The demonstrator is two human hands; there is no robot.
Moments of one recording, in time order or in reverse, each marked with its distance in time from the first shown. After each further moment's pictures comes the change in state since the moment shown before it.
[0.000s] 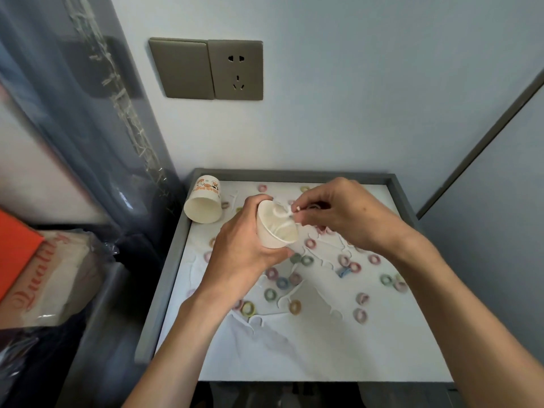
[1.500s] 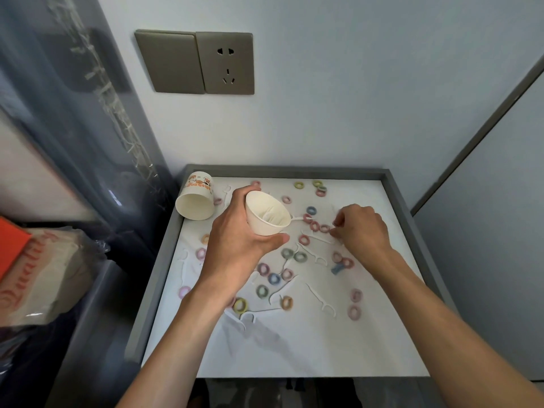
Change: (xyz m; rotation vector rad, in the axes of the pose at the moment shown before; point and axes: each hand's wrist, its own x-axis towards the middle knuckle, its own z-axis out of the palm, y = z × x) left_hand 0.007 0.001 0.012 -0.121 0.090 -0.076; right_hand 0.009 0.114 0.027 -0.554 0.228 0.577
